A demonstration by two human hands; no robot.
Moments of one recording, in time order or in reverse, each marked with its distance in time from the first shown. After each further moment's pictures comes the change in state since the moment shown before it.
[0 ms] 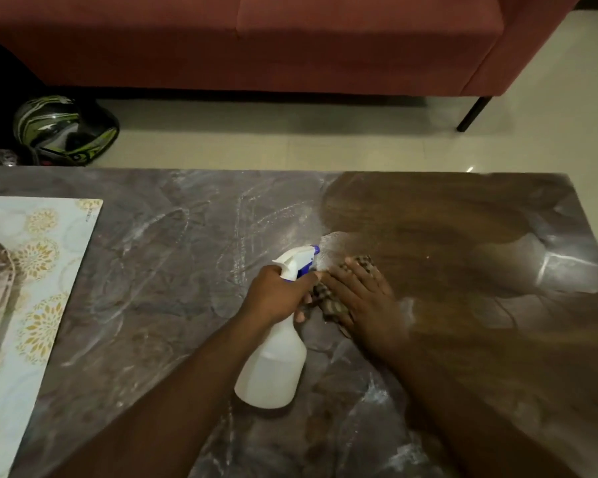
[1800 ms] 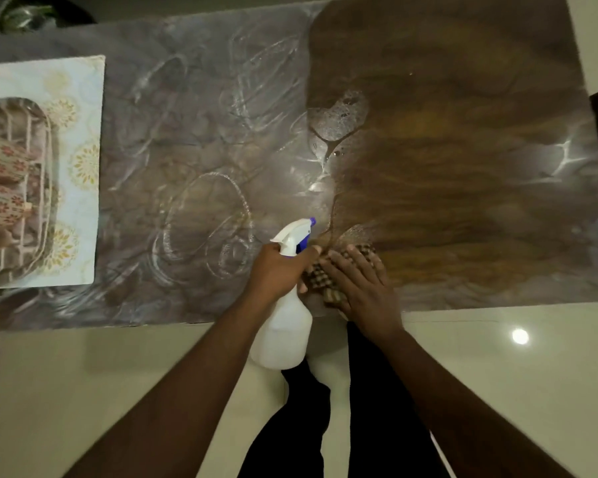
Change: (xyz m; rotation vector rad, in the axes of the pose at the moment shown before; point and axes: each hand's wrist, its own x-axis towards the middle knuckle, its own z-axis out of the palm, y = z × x) left_hand -0.227 -0.138 0.030 0.010 -0.027 -0.025; right_hand -0.265 -0.159 -0.014 0.048 -0.059 0.083
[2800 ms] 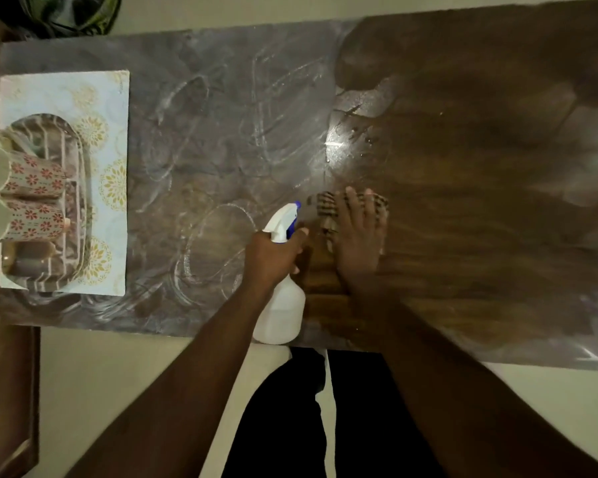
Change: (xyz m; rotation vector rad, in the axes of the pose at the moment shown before) left_hand 0.056 0.085 -0.026 0.024 0.249 -0.178; right_hand 0.173 0.033 -0.031 0.060 -0.122 0.438
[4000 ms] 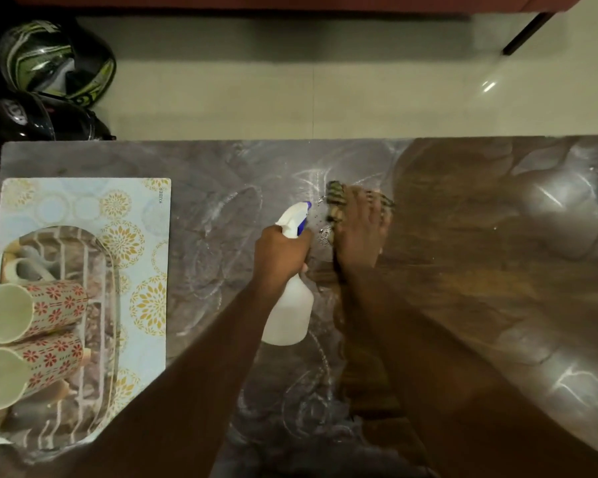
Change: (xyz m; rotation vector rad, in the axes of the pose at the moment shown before) left_hand 0.199 0.097 -0.100 -0.015 -0.090 0.024; right_hand 0.209 -0.137 0.001 0.070 0.096 0.141
